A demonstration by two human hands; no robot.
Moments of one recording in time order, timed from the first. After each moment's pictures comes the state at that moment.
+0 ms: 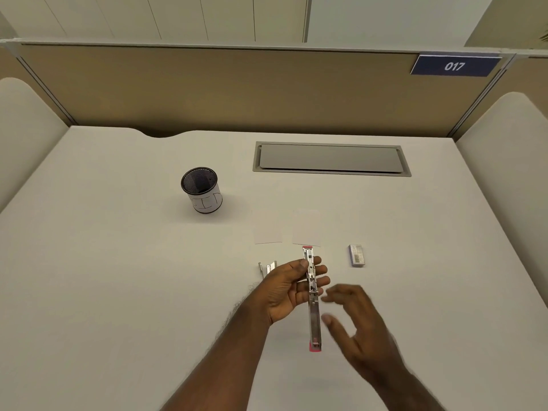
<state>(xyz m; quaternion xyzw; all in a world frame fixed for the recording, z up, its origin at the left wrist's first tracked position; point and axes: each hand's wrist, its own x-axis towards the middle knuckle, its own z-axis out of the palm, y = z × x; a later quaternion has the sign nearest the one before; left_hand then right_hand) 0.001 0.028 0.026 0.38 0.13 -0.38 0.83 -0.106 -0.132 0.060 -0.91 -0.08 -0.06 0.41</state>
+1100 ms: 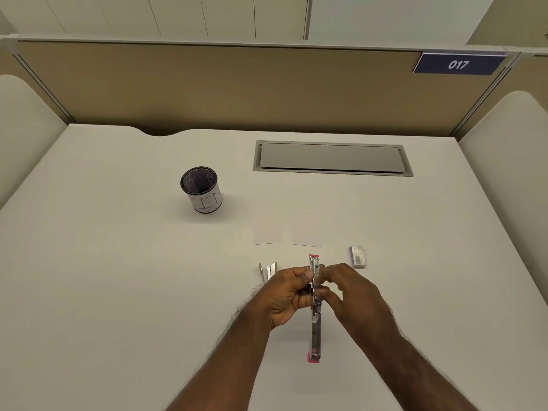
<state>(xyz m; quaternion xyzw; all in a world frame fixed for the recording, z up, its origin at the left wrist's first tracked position) -0.002 0.024 0.024 0.45 0.12 -0.38 0.80 -0.054 -0.126 0.071 -0.96 -0.01 0.04 0.29</state>
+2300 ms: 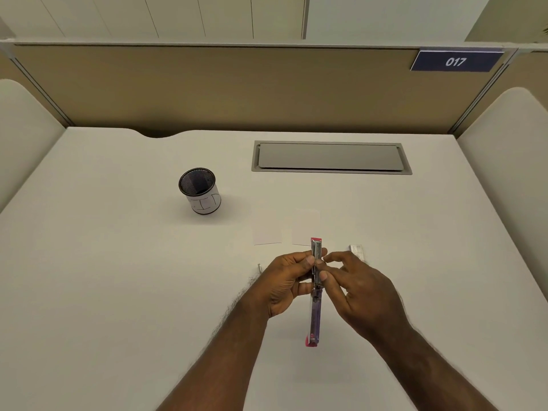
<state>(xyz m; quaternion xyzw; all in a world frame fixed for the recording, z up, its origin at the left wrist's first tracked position) 0.010 0.024 0.051 0.50 0.05 -0.35 0.79 -0.054 -0.133 0.100 -0.97 -0.08 -0.05 0.22</state>
